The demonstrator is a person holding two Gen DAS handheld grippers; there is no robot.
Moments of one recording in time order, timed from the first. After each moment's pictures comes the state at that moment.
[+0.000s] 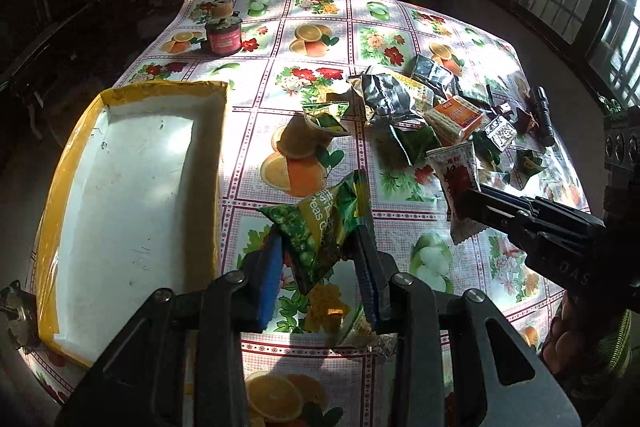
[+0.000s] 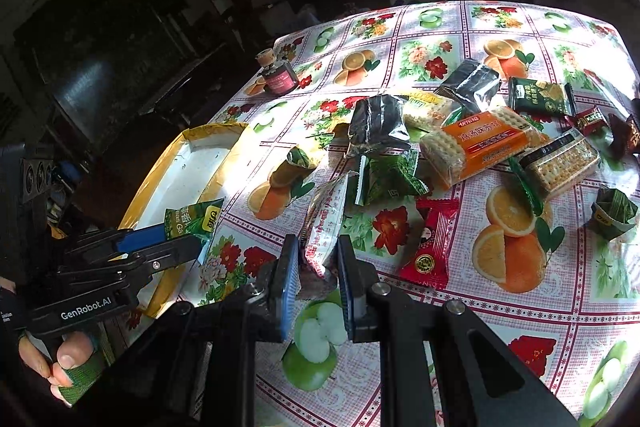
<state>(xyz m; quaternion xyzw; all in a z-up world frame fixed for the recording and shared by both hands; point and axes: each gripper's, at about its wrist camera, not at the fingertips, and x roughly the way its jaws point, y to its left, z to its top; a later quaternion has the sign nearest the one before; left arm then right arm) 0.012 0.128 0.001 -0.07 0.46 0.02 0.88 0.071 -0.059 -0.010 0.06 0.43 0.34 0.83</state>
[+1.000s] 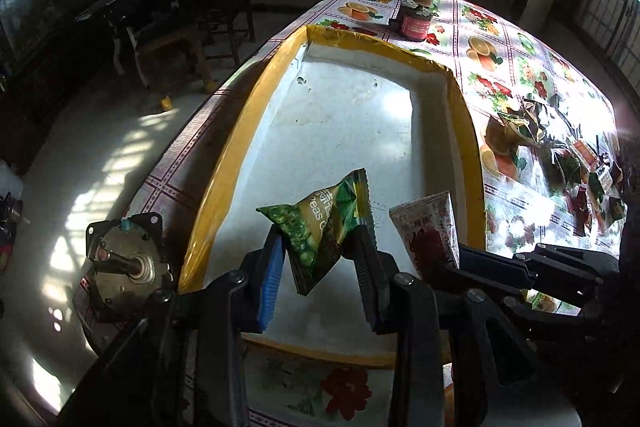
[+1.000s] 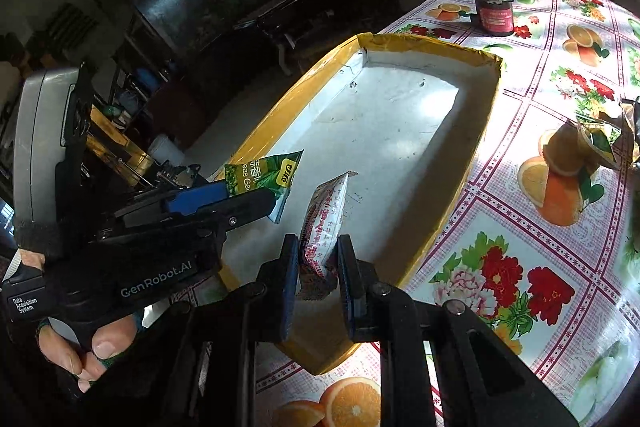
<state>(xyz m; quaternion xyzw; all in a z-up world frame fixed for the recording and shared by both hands) -0.048 0.273 -0.027 -0.12 0.47 0.18 0.85 0.017 0.146 -0.030 -0.02 0.48 0.50 0.72</state>
